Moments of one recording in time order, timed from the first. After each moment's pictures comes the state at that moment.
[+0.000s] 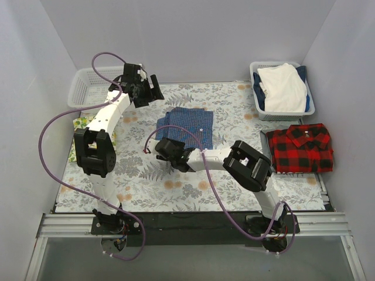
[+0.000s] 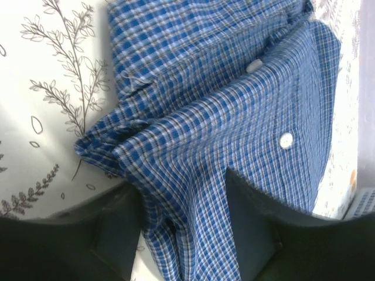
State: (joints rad) left arm -0.20 1.93 1.79 -0.63 0.17 -0.47; right arm 1.10 2.09 1.32 0.00 0.51 -0.50
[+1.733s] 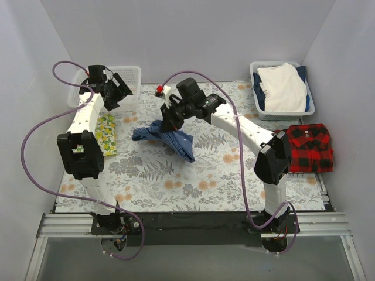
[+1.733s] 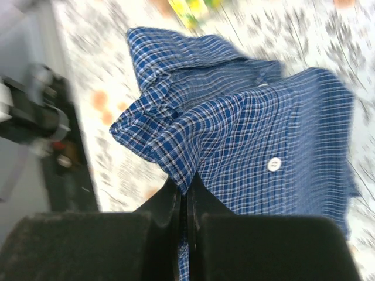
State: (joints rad) left arm 0.05 1.88 1.73 -0.63 0.14 -0.59; right arm 0.81 1.97 1.88 -0.64 -0.56 -0.07
